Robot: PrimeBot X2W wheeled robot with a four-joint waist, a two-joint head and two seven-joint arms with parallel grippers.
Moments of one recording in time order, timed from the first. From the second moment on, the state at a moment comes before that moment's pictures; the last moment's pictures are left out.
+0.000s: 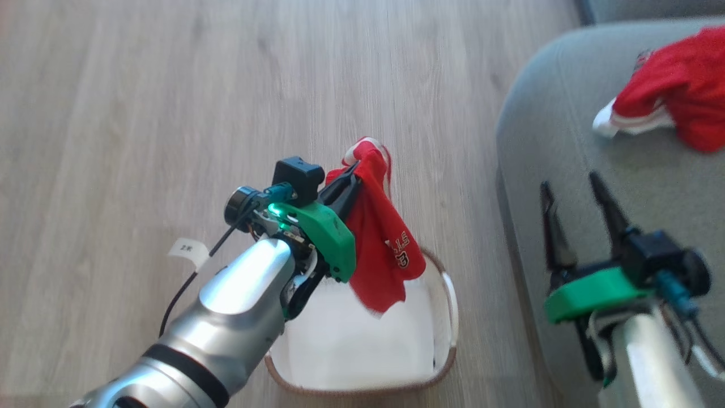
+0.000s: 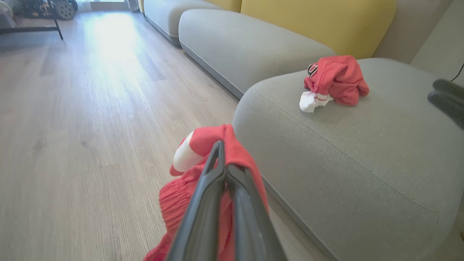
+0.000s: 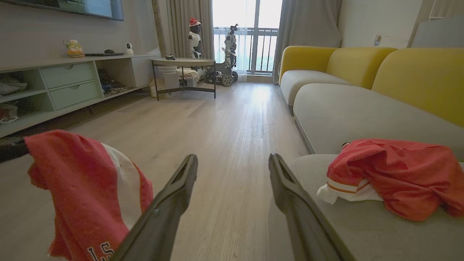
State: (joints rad) left arm -0.75 0.08 -0.97 0.79 -0.73 -0.03 -0.25; right arm -0.16 -0.05 -0.01 0.19 0.04 0.13 -0.26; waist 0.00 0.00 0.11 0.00
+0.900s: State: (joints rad) left arm -0.86 0.08 -0.97 0.65 -0.72 -0.04 -0.14; right arm -0.32 -0.05 0.37 0.51 0.11 0.13 -0.26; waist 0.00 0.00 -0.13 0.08
